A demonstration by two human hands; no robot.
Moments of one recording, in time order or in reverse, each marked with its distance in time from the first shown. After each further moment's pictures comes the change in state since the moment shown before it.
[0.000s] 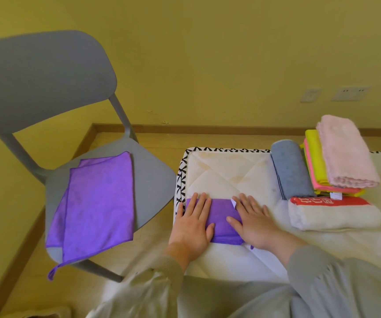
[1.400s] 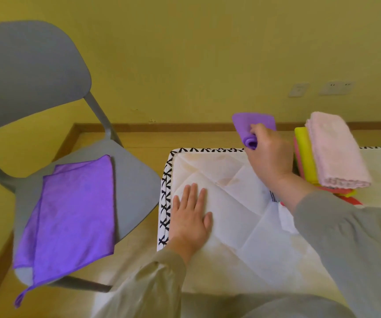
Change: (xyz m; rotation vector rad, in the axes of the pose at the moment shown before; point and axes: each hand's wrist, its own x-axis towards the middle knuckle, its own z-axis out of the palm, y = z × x) left_hand 0.042 0.020 0.002 -0.099 0.046 -0.071; right_hand 0.039 0.009 -0.137 0.043 1.164 -0.104
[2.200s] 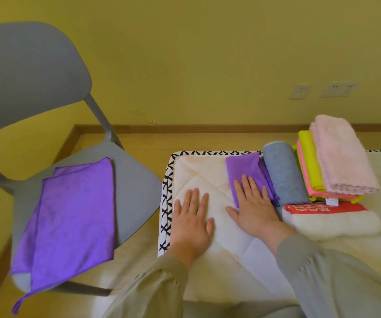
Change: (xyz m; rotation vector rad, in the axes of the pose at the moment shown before) left_hand 0.005 0.001 0.003 0.026 -0.007 0.020; right_hand -0.099 0.013 0.050 -0.280 -0.907 0.051
